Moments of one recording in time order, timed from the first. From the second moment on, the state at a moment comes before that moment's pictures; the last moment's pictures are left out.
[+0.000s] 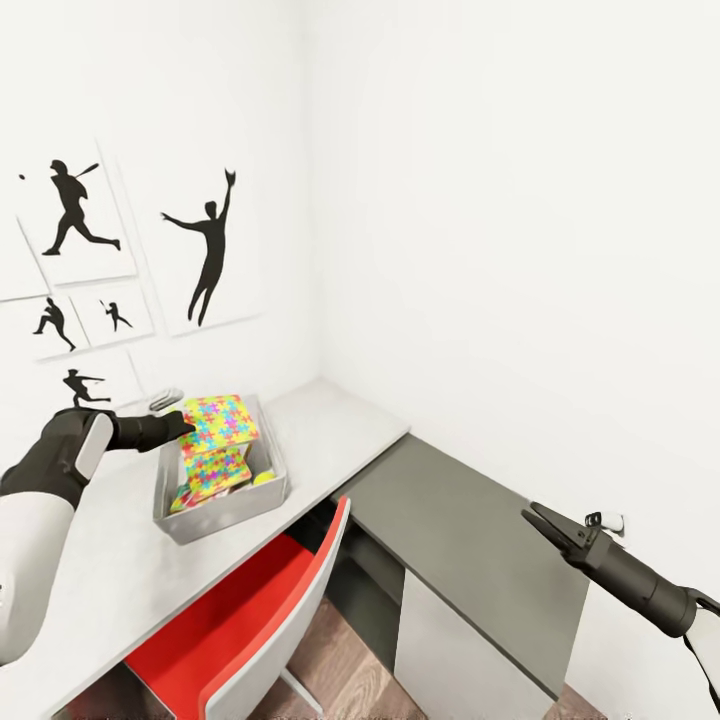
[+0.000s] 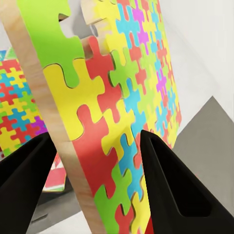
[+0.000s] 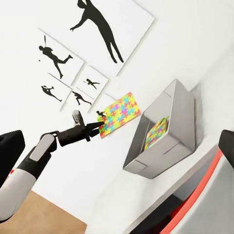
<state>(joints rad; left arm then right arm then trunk) -1.03 0.34 0.17 -0.69 0.24 0.89 -0.39 -0.19 -0.30 -0.32 -1.36 -0.86 0.78 1.01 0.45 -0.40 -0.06</state>
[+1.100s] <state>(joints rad) -1.03 0.28 0.17 -0.62 0.24 0.78 -0.28 -0.19 -0.30 -0.32 -1.36 -0.86 0.78 1.01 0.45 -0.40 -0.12</state>
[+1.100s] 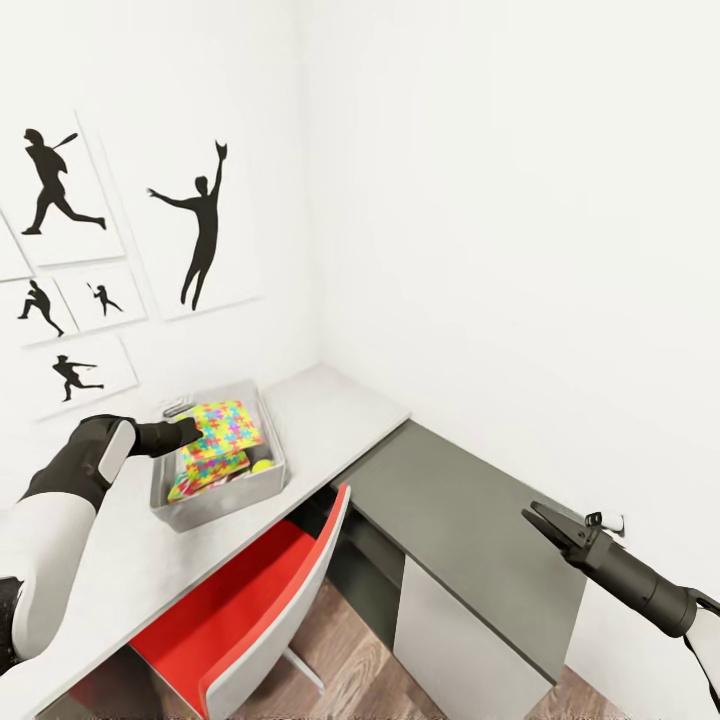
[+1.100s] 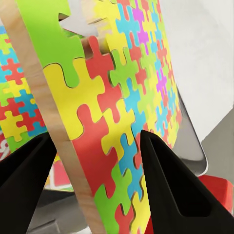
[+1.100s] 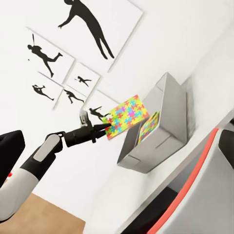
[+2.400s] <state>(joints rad) -1.04 0.31 0.17 -0.64 0.25 0.79 -0.30 -0.19 -0.30 -0.33 -1.35 -0.86 0.77 1.02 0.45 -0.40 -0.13</state>
